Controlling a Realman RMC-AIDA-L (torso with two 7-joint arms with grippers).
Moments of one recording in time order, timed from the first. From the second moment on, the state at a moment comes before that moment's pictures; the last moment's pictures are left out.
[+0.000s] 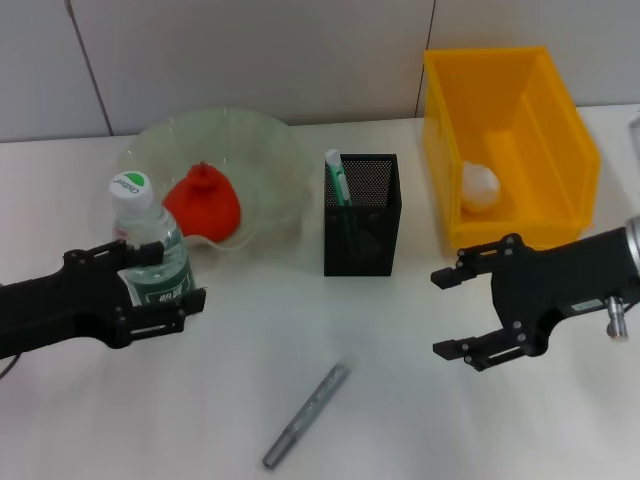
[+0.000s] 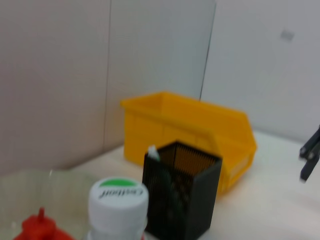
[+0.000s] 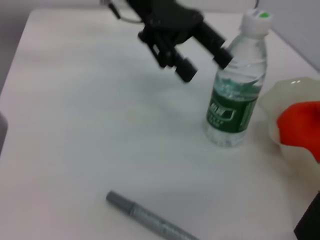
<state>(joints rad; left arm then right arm) -0.22 -2.07 1.17 1.11 1.71 1.33 -1.58 0.41 2.08 2.12 1.30 0.99 -1.67 1.51</state>
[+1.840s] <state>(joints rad) -0.46 -2.08 1.74 1.52 2.36 1.30 -2.69 0.29 2.08 2.37 1.02 1.18 -1.69 1.30</state>
